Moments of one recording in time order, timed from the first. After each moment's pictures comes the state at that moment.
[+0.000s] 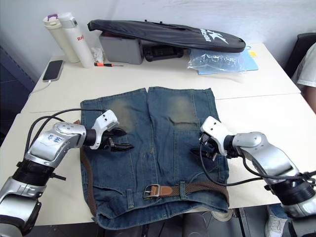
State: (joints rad) left arm -0.58 0.77 -0.28 0.01 -0.28 0.77 -0.86; right arm -0.46 -0.90 0.30 -0.15 0.39 0.68 0.75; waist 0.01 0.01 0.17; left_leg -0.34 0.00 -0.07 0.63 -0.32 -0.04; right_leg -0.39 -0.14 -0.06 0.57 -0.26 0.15
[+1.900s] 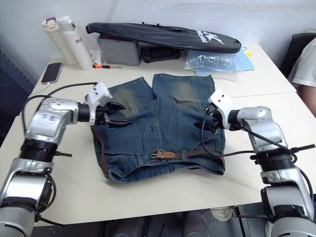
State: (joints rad) left arm -0.76 0.69 -0.05 0.21 -0.22 0.60 -1.08; right arm -0.66 -0.72 0.11 0.14 0.17 0.58 0.98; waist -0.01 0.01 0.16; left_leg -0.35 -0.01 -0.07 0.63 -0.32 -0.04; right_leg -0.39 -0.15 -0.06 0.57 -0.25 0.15
